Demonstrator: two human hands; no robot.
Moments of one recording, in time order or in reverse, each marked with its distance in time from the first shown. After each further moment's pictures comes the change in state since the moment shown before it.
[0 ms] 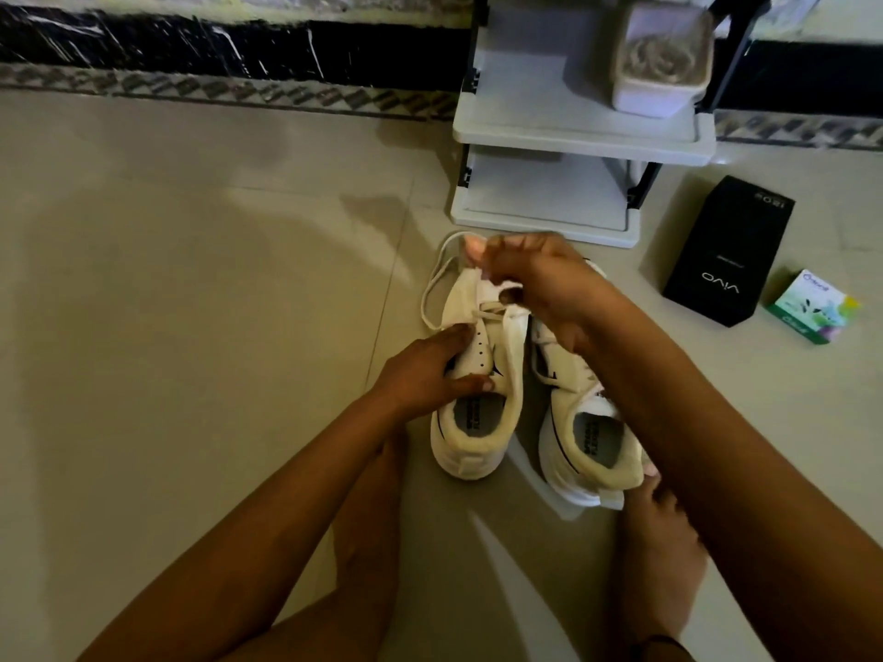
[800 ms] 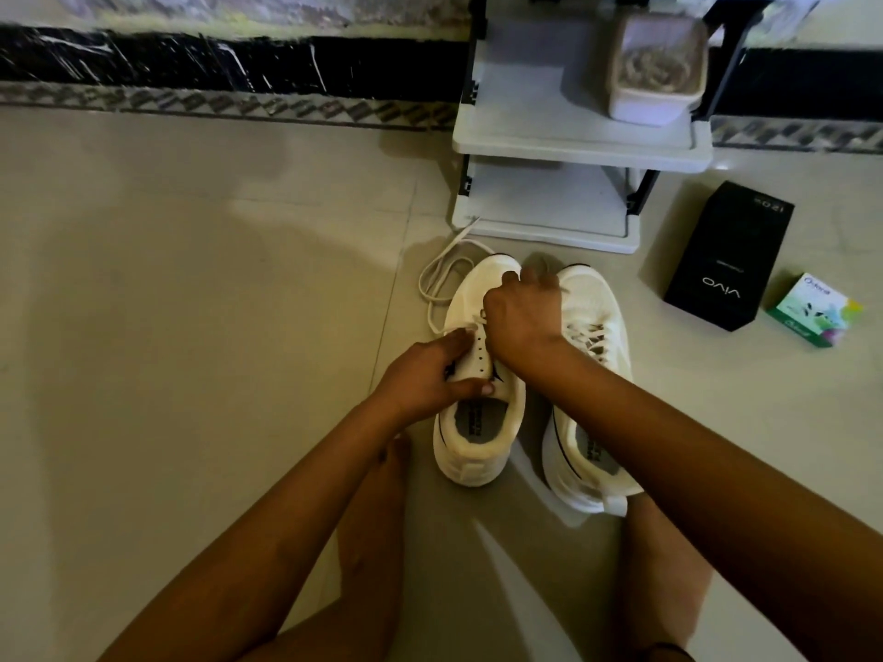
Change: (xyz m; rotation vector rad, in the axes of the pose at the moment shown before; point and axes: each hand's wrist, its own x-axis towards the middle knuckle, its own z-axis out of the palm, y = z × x) left_hand 0.004 -0.003 -0.001 -0.035 0.014 0.003; right_hand 0.033 0.047 0.020 -1.673 0.110 0.008
